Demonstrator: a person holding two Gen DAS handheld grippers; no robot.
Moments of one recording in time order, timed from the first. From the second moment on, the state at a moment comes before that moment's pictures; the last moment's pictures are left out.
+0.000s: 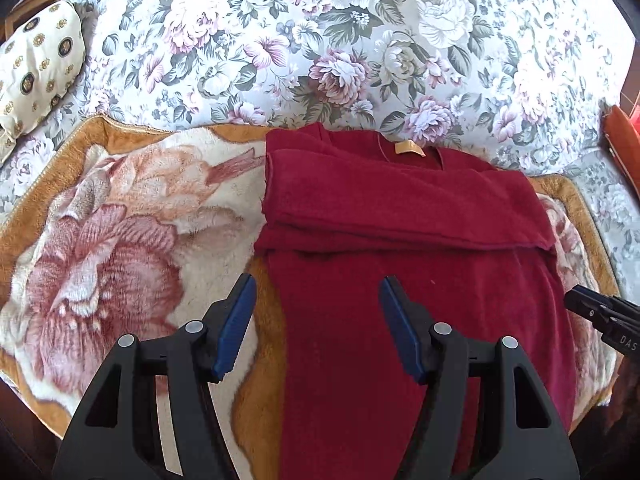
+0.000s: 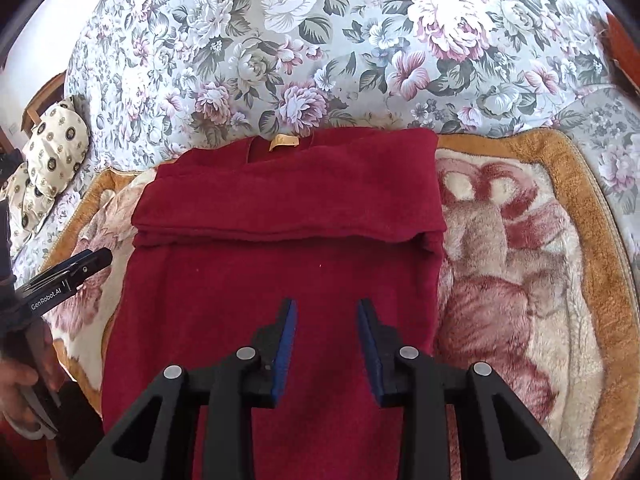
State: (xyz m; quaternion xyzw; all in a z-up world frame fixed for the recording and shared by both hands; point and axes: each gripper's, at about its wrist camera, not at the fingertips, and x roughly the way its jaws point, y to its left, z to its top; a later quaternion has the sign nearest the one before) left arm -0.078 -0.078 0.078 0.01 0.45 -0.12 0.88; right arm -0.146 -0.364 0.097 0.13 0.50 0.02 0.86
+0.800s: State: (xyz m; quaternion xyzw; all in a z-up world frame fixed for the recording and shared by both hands) left arm -0.150 -0.036 0.049 -0.06 0.52 -0.16 0.84; right arm -0.217 -0.377 0.091 0.12 0.53 0.02 0.84
